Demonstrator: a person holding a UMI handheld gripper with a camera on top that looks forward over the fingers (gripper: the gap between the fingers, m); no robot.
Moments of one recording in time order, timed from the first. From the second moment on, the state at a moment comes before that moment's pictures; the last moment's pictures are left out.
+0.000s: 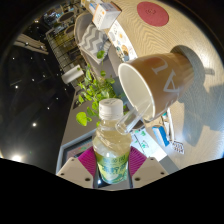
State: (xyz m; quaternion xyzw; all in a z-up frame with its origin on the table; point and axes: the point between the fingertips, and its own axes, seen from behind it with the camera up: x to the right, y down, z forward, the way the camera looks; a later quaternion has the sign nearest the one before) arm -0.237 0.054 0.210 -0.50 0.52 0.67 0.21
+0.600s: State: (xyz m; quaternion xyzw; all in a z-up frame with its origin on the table) arm -0.129 0.012 0.379 -0.72 0.18 0.40 0.54
